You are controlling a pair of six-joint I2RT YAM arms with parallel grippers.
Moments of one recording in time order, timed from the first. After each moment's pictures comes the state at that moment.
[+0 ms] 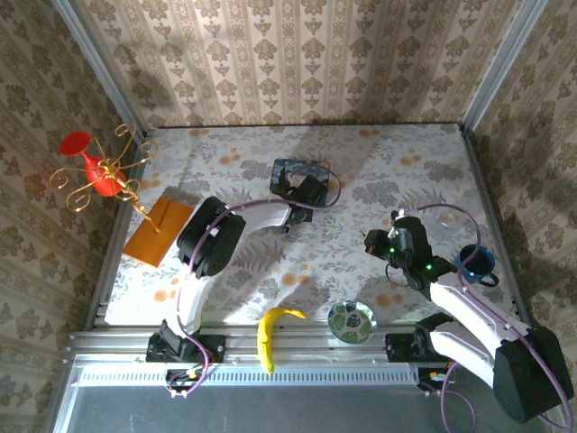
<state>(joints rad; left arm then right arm) -0.80 2.15 1.47 -0.38 -0.43 -0.52 0.31 0.94 0.40 -0.09 -0.11 0.76</state>
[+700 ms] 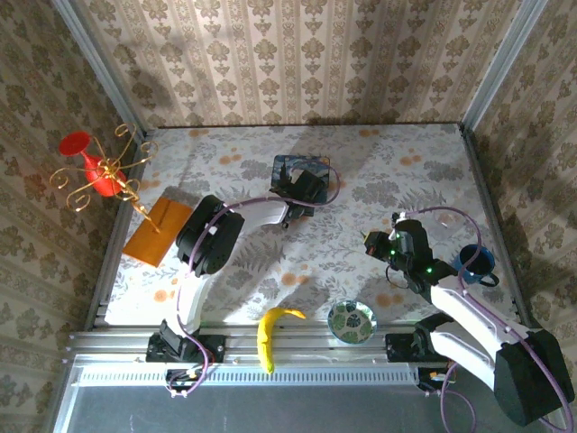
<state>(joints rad) -0.78 2.15 1.47 -0.28 -0.35 -0.47 0.31 0.92 0.36 -0.06 -0.11 0.78</state>
